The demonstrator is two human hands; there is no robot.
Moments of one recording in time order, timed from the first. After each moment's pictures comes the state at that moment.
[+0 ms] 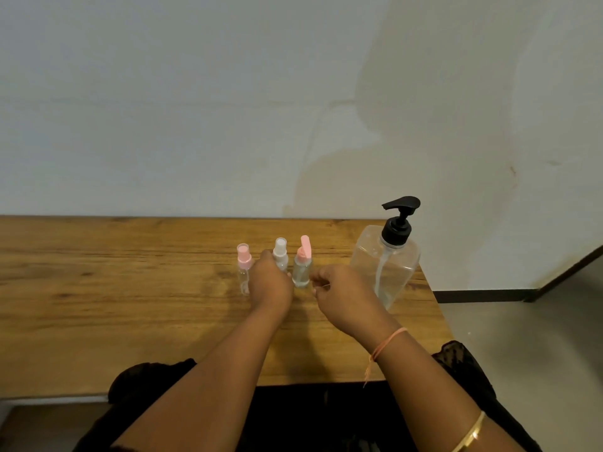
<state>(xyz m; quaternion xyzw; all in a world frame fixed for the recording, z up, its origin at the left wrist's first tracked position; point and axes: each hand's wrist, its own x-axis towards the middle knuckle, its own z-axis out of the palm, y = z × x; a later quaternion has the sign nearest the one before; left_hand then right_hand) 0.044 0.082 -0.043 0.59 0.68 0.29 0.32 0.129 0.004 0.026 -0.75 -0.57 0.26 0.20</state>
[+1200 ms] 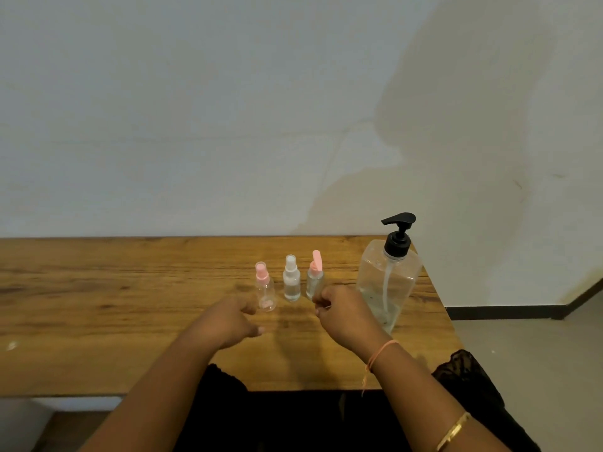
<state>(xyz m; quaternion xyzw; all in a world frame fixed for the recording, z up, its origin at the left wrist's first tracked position) -0.059 0.051 0.011 0.66 0.65 0.01 0.38 0.123 -0.002 0.014 -0.74 -0.58 0.29 0.20</state>
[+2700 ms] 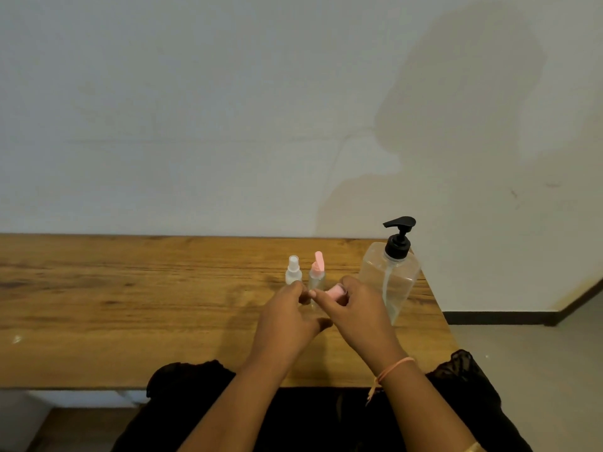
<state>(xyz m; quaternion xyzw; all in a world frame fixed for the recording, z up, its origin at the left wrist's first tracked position) 0.006 0.001 0.020 0.70 0.57 0.25 0.35 0.123 -0.022 0.020 -0.71 -0.54 0.23 0.38</state>
